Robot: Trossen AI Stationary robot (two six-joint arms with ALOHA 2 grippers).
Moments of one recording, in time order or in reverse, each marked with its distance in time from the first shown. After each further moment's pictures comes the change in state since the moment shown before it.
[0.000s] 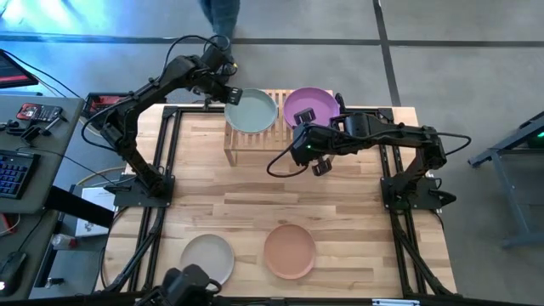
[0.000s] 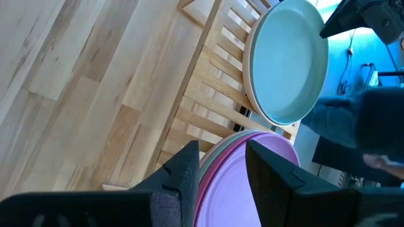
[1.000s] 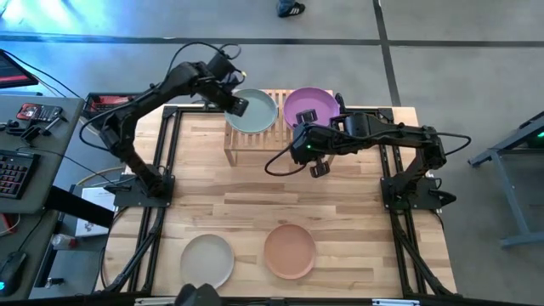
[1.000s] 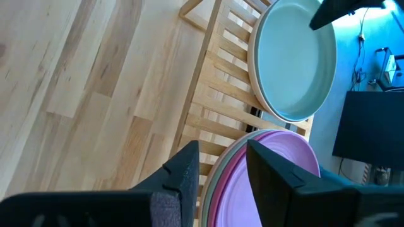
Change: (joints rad) left arm -0.114 -0.026 0.001 -0.019 0.123 0.004; right arm 0.000 0.000 0.000 -0.001 -0.030 0.110
